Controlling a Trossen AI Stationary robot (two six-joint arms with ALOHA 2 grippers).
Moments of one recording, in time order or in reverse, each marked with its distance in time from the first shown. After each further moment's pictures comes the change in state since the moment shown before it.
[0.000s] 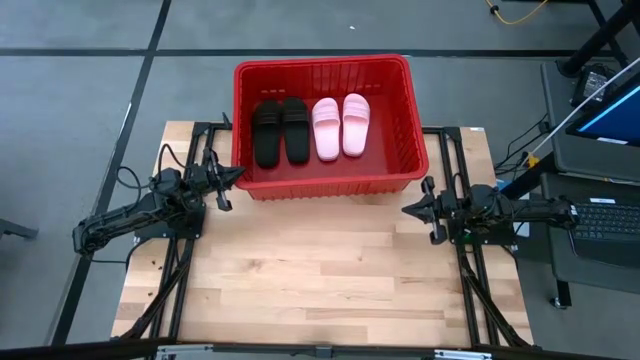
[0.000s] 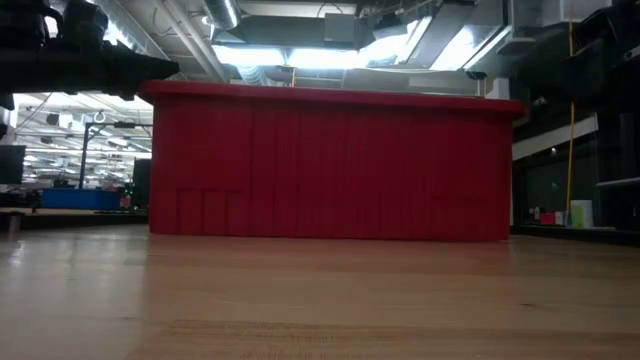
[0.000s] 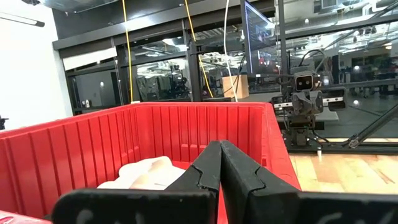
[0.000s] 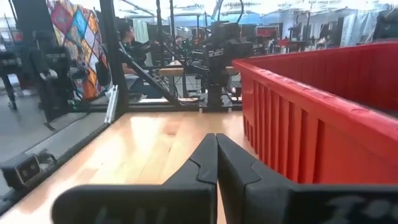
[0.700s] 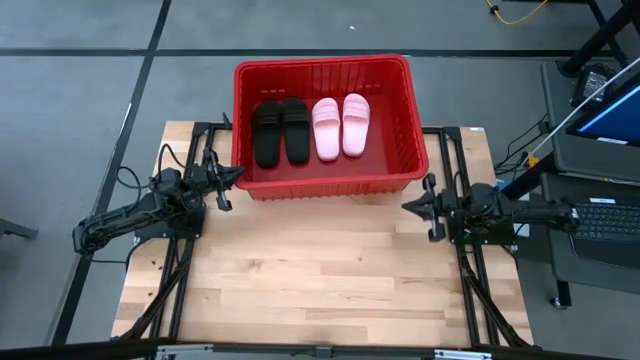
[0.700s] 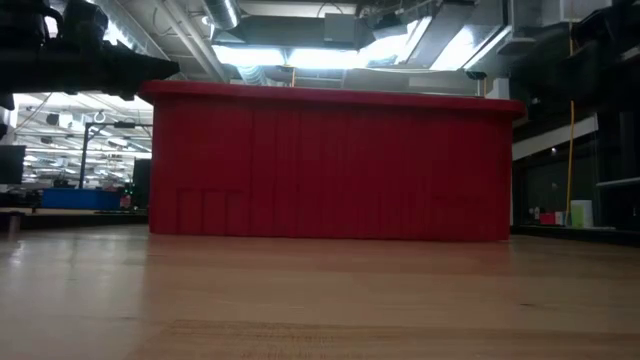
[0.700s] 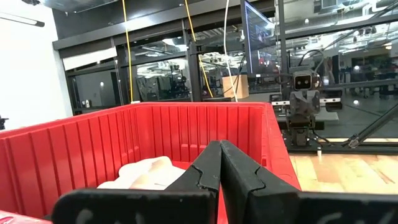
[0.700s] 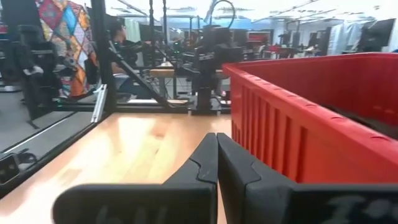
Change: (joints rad) left arm 0.000 0.000 0.000 0.000 0.000 0.000; right arm -0.037 0.000 0.000 0.015 0.003 -0.067
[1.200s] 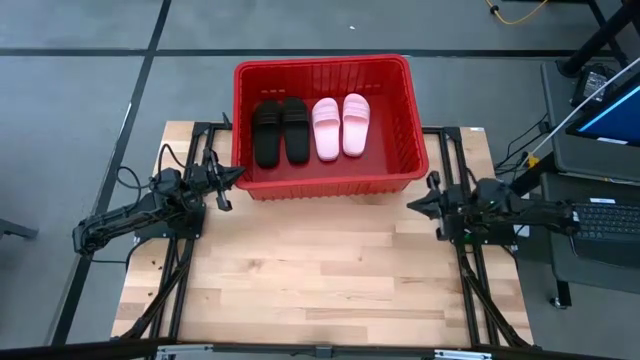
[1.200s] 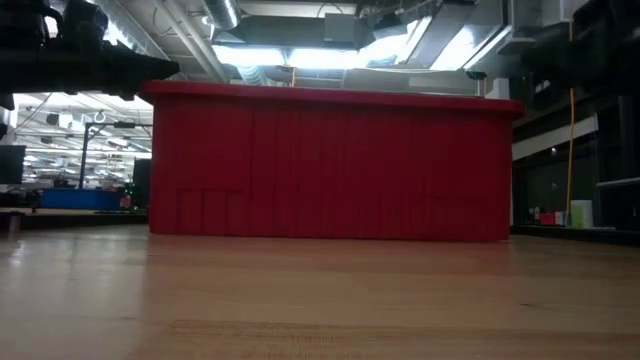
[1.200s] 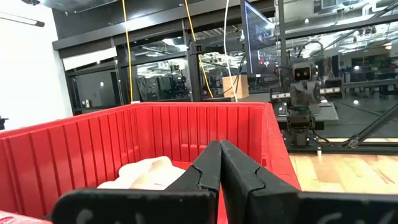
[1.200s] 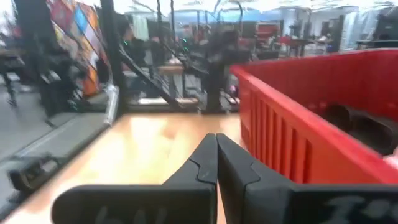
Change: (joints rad) left arm 0.000 0.000 0.000 0.000 0.001 0.000; right arm -0.037 -0.007 0.121 -0.151 -0.086 0.046
